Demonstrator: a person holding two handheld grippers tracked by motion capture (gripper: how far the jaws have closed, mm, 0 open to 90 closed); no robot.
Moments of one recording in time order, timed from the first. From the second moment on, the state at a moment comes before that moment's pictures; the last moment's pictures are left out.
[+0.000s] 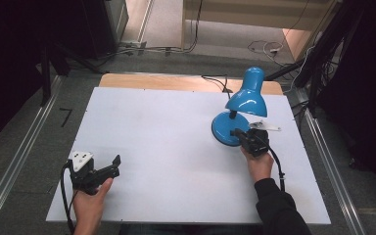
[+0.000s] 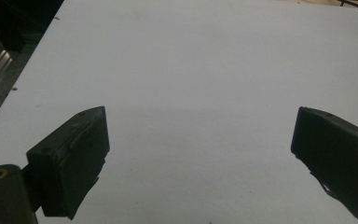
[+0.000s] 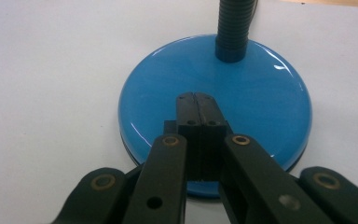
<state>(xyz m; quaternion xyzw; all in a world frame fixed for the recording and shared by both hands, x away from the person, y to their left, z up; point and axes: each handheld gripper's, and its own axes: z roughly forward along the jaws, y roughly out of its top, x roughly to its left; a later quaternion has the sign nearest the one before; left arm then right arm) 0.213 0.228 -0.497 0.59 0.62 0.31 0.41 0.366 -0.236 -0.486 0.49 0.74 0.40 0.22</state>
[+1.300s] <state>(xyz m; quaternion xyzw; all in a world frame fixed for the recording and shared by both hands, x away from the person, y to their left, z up) 0.213 0.230 -0.498 0.59 0.63 0.30 0.41 0.375 -0.228 -0.493 0.50 0.74 0.40 0.21</state>
